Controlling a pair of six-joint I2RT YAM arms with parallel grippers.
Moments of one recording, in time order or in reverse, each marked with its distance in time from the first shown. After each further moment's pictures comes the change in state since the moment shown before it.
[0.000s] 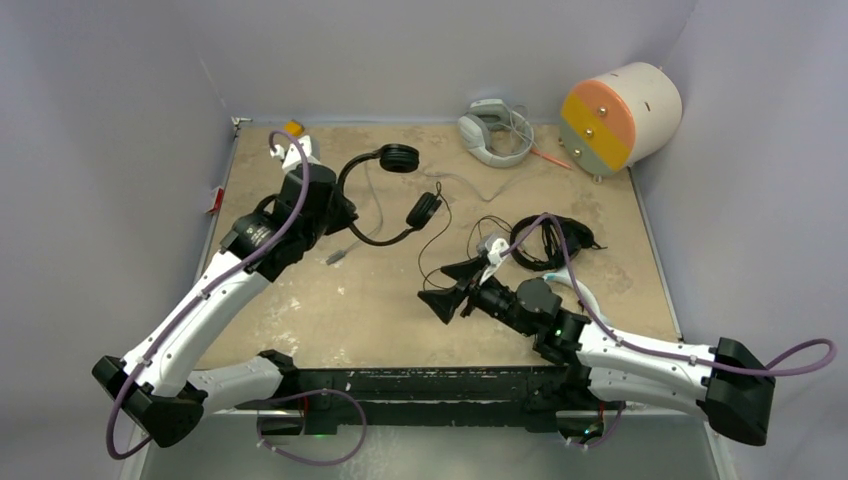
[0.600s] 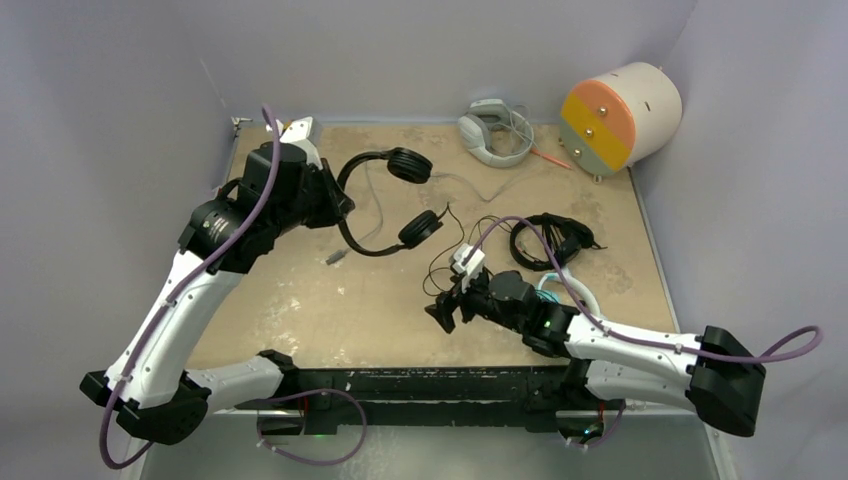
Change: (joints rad) left arm 0.047 0.027 0.301 -0.253 0.282 0.229; right arm -0.014 0.088 0.027 -0.343 -0.013 -0.216
